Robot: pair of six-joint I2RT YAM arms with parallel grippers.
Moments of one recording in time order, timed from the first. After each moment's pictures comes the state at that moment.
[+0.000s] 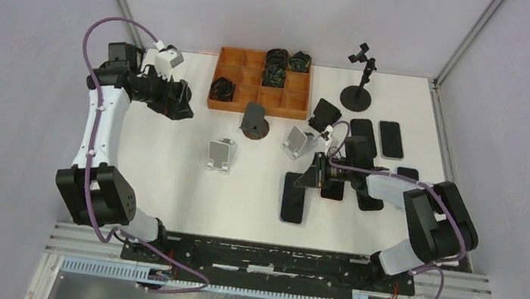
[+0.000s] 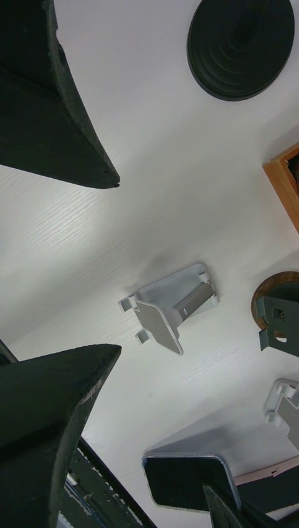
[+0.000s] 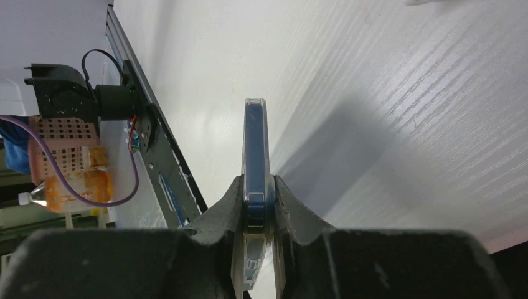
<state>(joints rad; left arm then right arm) 0.20 1.48 1.48 -1.01 0.66 0.50 0.36 1.52 0.61 0.14 -0.84 0.37</state>
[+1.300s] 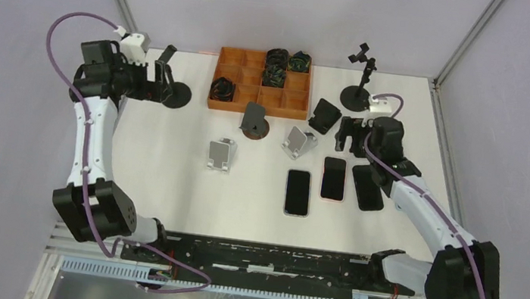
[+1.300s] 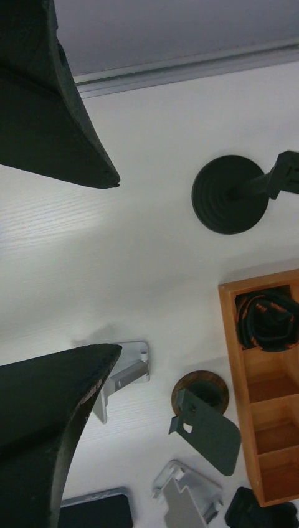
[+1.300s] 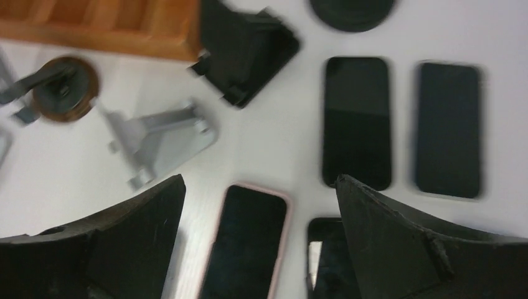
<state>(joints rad) 0.29 1.41 1.45 -0.76 0.48 0.27 0.28 1.23 0.78 -0.05 -0.04 0.15</state>
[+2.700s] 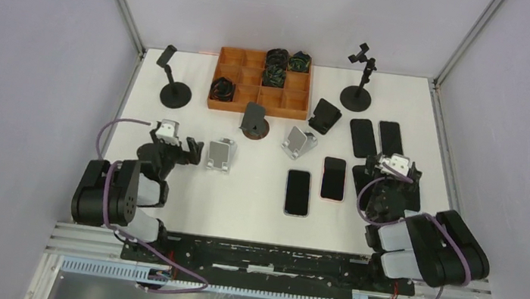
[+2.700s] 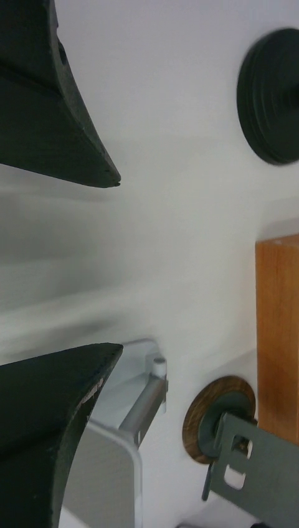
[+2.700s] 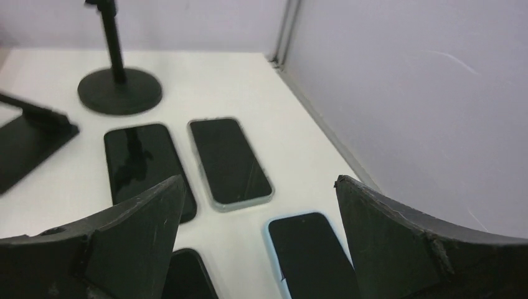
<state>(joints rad) 0.17 1.48 0.16 1.11 0.37 -0.05 0.26 1.33 0.01 1.50 0.64 -0.29</state>
